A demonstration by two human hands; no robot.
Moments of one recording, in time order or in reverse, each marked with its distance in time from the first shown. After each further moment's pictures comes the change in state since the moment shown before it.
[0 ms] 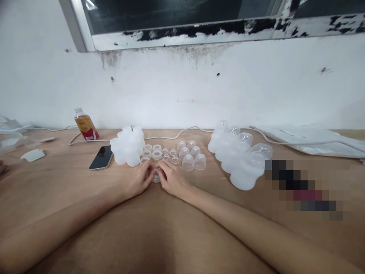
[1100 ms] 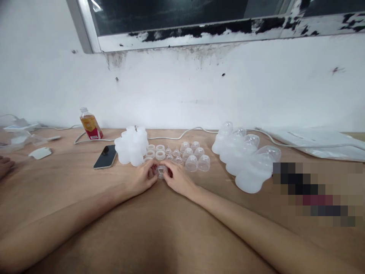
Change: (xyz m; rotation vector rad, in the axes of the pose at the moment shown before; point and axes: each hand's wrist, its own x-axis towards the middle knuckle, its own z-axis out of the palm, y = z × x) left_hand 0.003 -0.009 0.011 -0.235 0.033 0.018; right_hand 0.001 0.011 0.001 0.032 -0.026 0.152
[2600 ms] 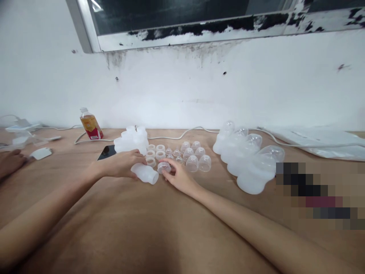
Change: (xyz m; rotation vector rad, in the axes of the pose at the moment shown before) left_hand 0.024 0.008 -0.093 0.405 -0.565 0.089; right_hand -0.001 -0.005 -0.009 0.427 -0.131 0.261
